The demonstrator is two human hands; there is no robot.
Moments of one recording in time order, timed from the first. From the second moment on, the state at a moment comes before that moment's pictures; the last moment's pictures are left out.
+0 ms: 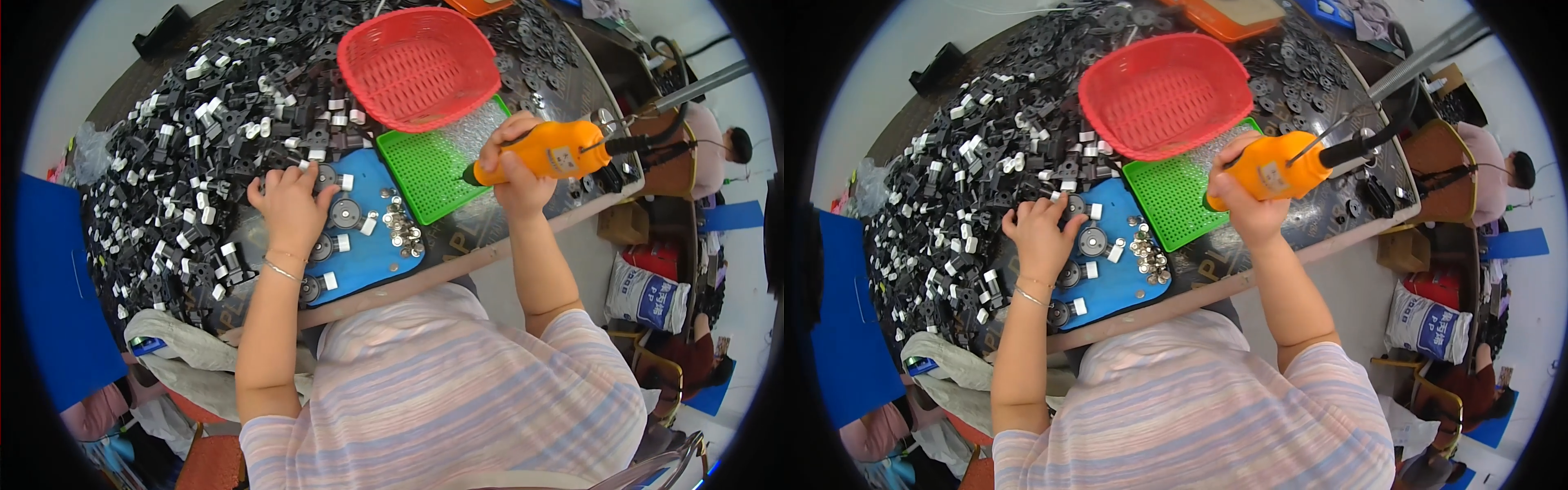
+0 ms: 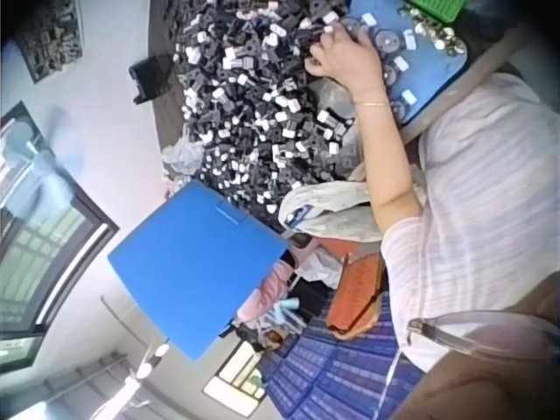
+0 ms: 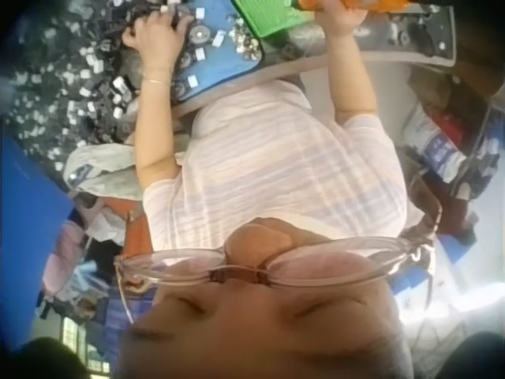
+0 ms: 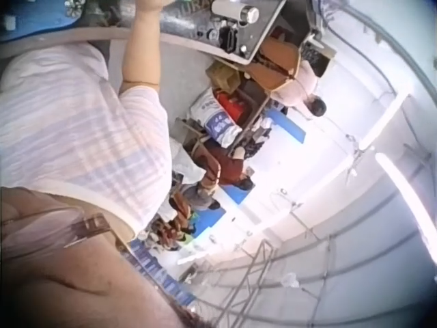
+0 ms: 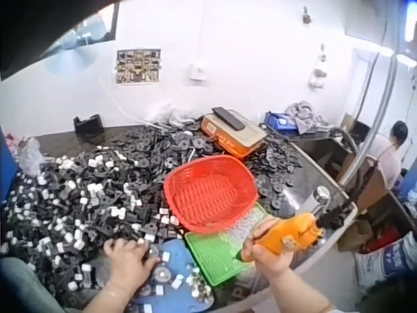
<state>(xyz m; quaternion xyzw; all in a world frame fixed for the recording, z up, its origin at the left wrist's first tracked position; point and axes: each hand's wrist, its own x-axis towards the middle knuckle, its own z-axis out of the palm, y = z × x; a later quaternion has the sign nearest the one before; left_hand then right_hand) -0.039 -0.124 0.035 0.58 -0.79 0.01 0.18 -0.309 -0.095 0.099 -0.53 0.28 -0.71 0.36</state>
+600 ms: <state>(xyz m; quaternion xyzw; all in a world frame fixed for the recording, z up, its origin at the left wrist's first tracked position) -0.034 -0.120 0.038 0.62 -0.76 -0.02 0.19 -0.328 -0.085 0.079 -0.52 0.30 -0.71 0.37</state>
